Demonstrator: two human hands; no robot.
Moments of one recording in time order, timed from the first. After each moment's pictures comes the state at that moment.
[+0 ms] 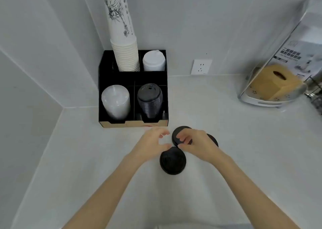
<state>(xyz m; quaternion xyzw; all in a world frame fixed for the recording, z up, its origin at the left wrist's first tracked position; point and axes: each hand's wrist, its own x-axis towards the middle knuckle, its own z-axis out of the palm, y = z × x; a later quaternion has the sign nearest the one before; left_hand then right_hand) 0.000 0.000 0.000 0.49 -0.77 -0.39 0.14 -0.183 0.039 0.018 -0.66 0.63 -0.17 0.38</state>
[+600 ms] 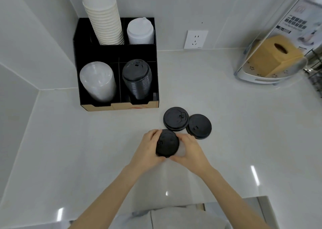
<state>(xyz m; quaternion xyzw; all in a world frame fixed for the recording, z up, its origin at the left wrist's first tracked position) -0.011 0.051 -0.070 0.50 -0.76 -0.41 0.11 -0.176 0.096 -0.062 -0.58 0.69 -0.20 0.38</state>
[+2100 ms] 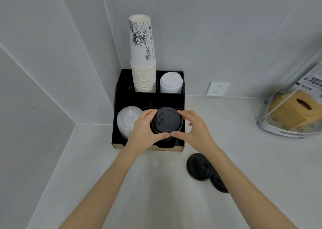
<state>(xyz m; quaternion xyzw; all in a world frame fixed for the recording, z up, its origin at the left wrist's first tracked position) 0.044 -0.097 0.044 0.53 -0.72 -0.31 0.31 -0.136 -0.074 0.050 -0.67 0.59 -0.33 0.29</state>
